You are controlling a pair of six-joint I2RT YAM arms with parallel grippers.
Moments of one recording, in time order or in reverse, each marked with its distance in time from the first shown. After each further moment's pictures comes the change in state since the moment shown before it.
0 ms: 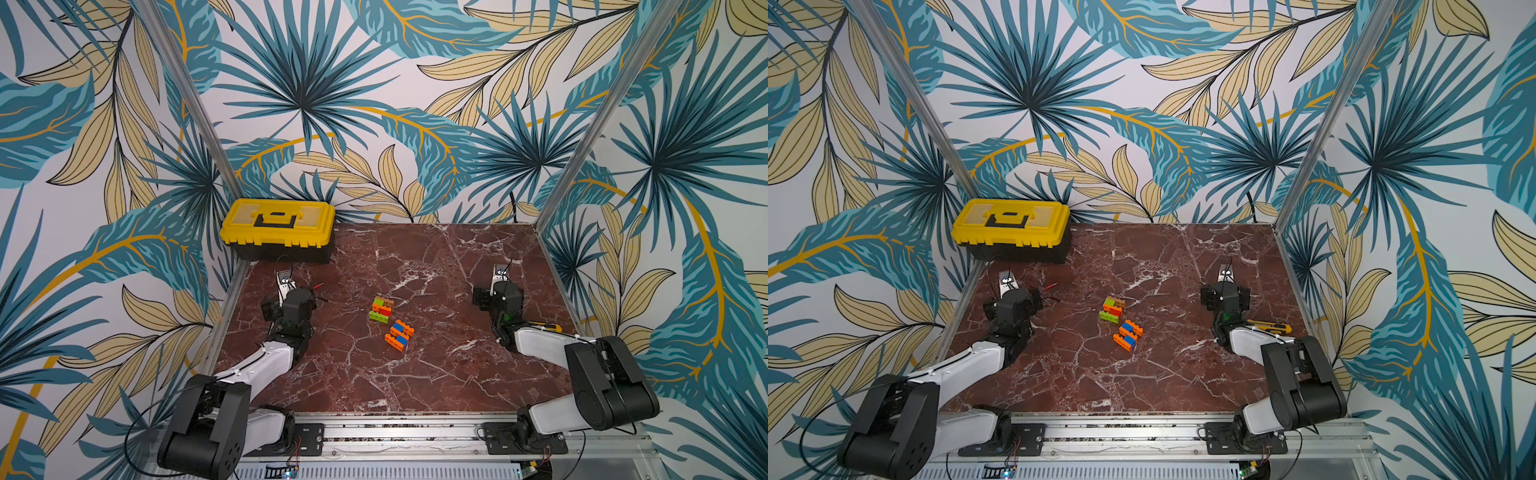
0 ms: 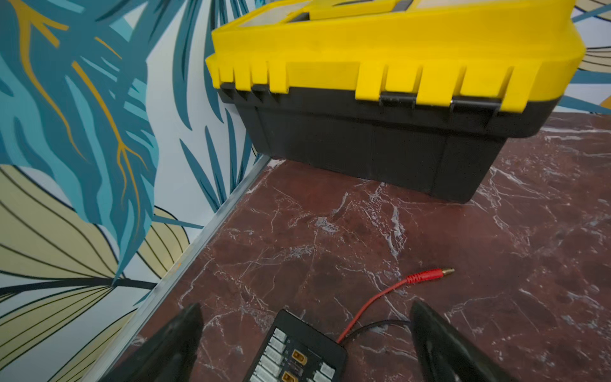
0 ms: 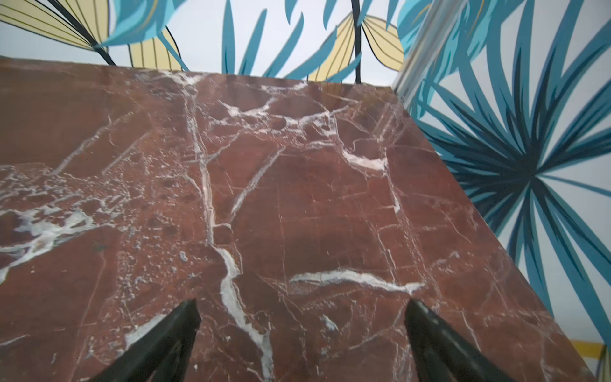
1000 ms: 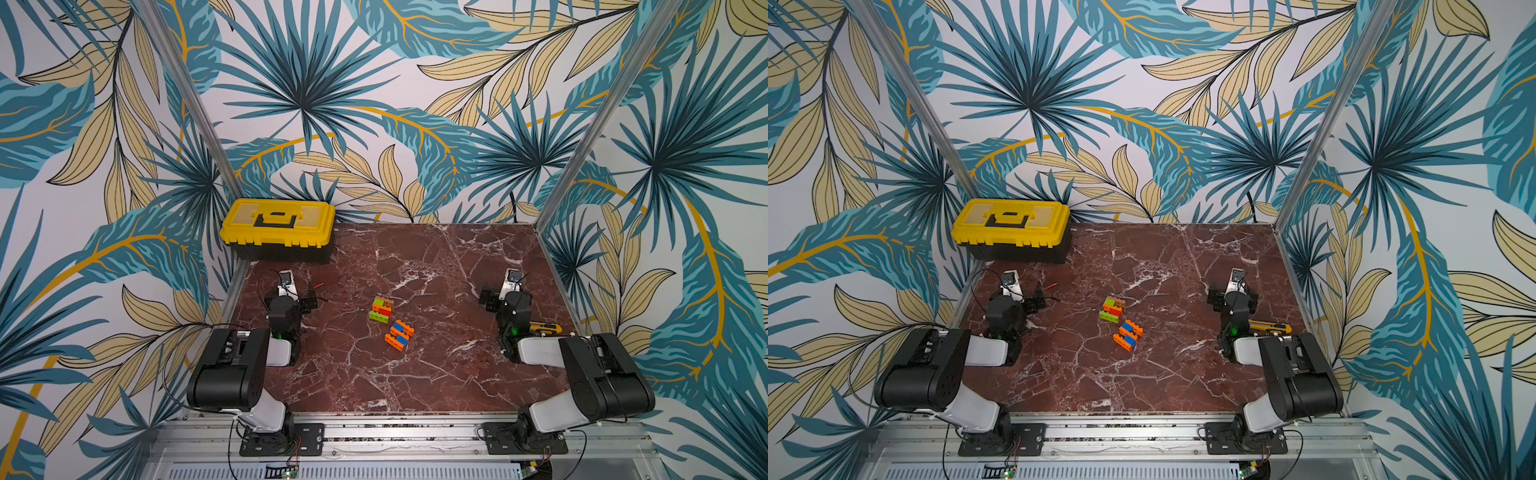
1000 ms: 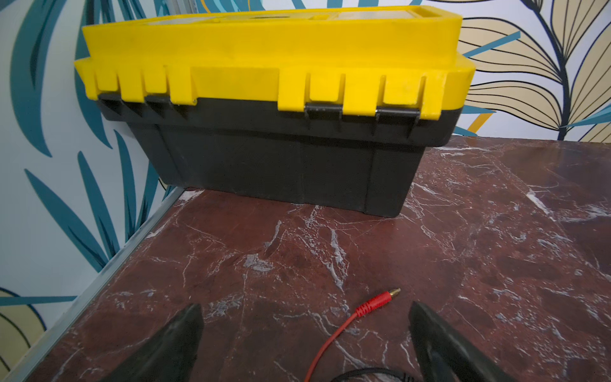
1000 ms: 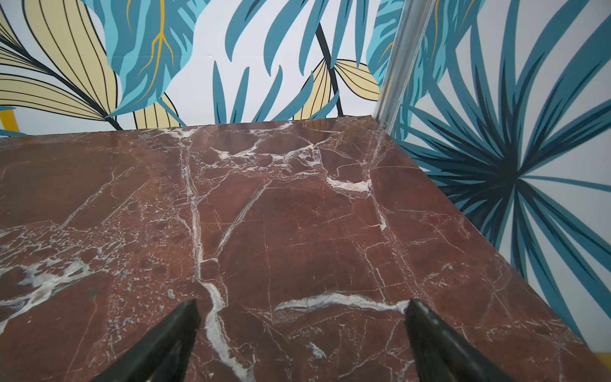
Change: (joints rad) left arm 0.165 0.299 -0.073 0.557 0.459 0.092; right arm -0.066 0.040 -0.122 0.316 -0.033 0.039
